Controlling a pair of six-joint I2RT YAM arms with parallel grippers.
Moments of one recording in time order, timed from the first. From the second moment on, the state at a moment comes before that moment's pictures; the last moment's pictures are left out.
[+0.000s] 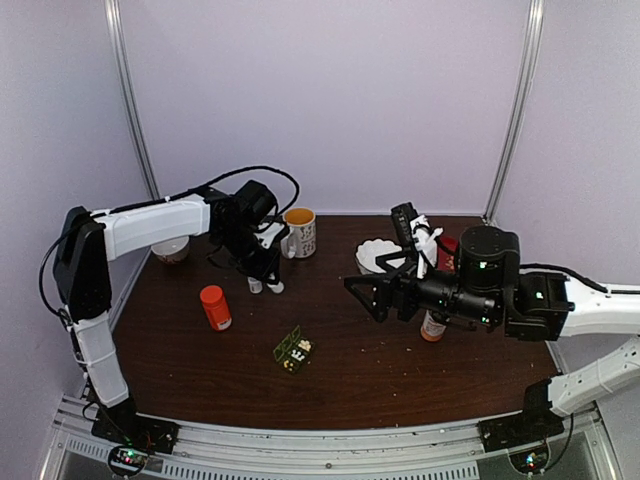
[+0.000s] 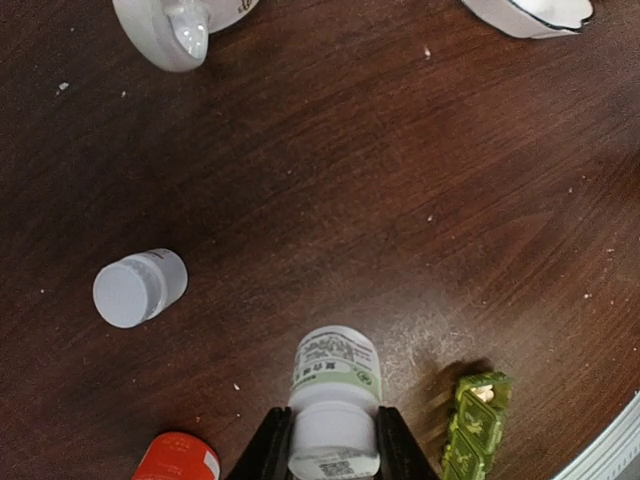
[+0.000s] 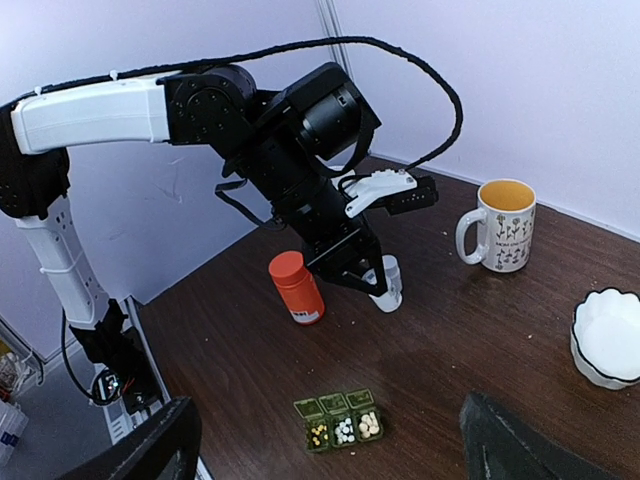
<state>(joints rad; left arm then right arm) -0.66 1.86 1.58 -0.87 0.09 -0.17 1.17 1.10 0.90 0.01 0.23 0.31</state>
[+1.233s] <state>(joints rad) -0.63 1.97 1.61 -0.89 0.11 -0.19 1.15 1.21 0.79 -0.06 0.14 0.39</state>
